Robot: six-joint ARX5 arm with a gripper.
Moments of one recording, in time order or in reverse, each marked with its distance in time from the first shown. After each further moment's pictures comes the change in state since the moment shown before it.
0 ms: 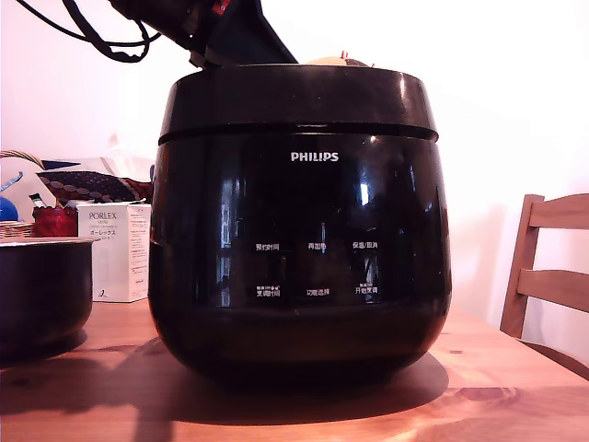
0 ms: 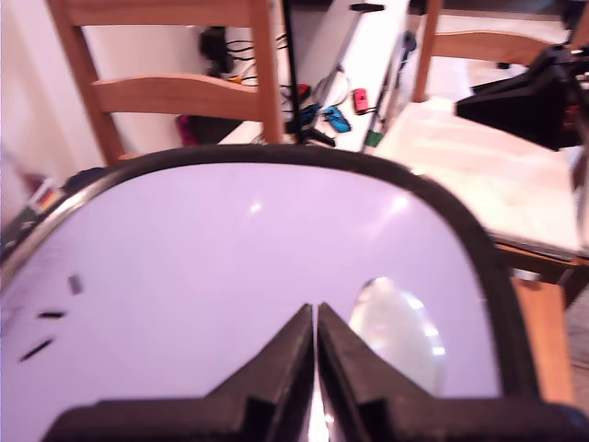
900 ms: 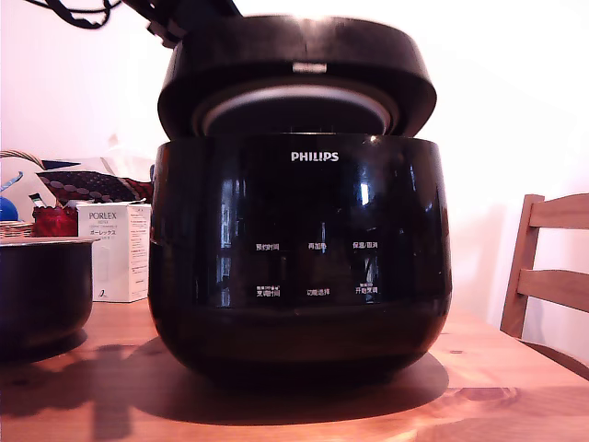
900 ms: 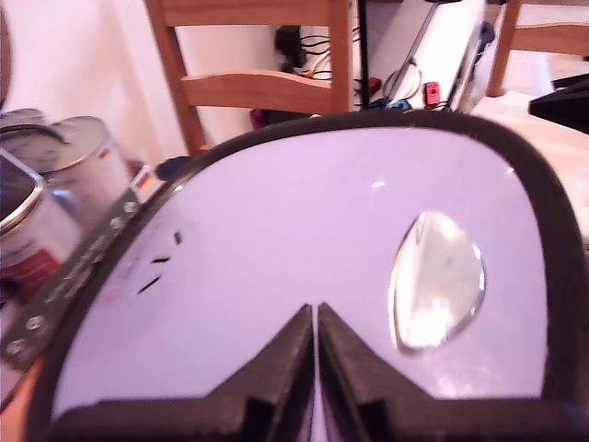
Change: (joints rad) arm 0.038 -0.106 -0.001 -0.050 -0.088 -0.002
